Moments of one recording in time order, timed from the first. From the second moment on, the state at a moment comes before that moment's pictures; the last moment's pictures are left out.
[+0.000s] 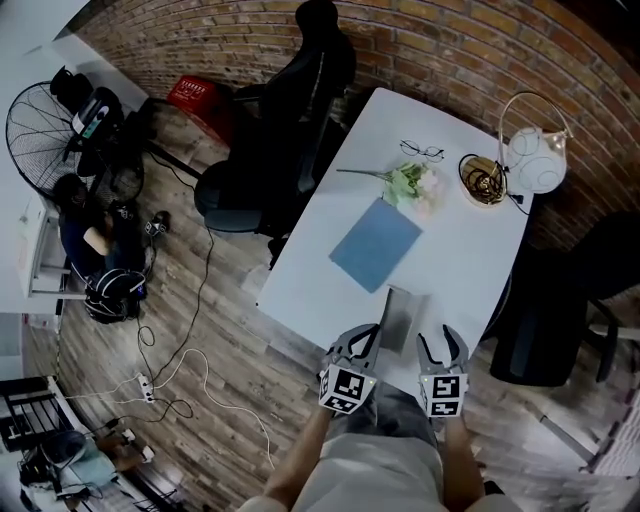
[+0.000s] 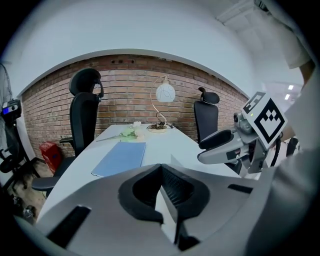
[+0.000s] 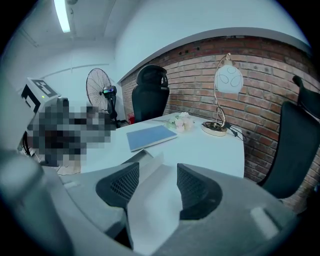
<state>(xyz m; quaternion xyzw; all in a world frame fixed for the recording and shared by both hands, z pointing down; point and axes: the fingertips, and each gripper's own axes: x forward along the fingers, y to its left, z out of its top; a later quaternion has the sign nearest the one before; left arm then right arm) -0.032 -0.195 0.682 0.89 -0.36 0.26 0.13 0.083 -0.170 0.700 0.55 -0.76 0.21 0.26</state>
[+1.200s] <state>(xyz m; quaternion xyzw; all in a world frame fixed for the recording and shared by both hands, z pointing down) 0.010 -0.179 0.736 0.90 -0.29 0.30 0.15 0.078 -0.167 0.736 0.55 -0.75 0.24 0.28</state>
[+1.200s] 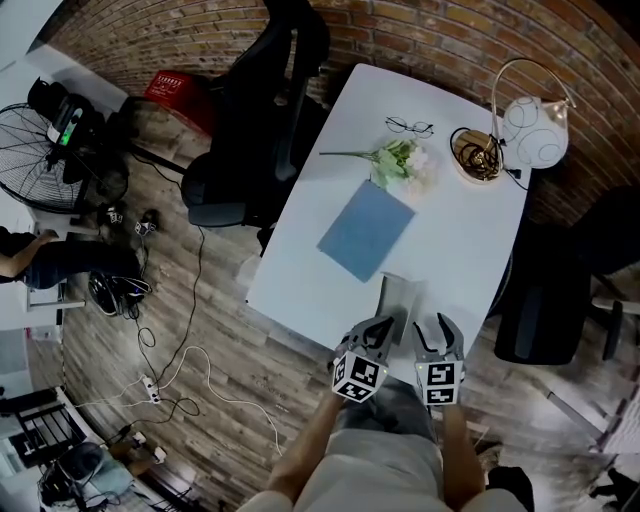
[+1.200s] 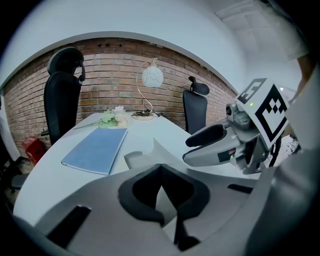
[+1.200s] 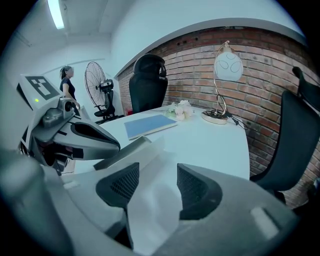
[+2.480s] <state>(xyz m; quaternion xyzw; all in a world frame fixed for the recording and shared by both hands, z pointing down) -0.001 -0.181 0.743 0.90 -0.29 0.29 0.16 0.039 -0.181 0.730 0.52 -0.78 0.22 0.27</state>
